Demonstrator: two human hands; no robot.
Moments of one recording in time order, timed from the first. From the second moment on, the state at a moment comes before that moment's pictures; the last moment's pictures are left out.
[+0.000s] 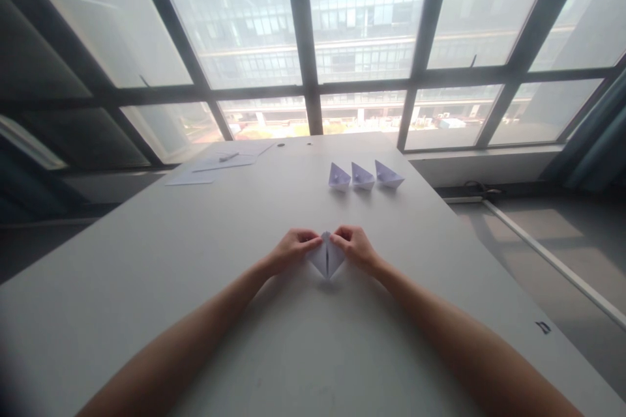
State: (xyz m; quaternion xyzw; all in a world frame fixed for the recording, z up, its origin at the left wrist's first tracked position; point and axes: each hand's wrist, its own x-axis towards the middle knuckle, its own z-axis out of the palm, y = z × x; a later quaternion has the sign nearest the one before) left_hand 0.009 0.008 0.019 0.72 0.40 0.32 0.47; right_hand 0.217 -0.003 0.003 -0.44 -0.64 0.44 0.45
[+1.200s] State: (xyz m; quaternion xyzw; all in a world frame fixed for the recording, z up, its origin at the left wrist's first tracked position) left_hand 0.005 0.030 0.000 0.47 0.40 0.65 0.44; right_hand 0.223 0.012 -0.010 -0.49 -0.53 0.32 0.61
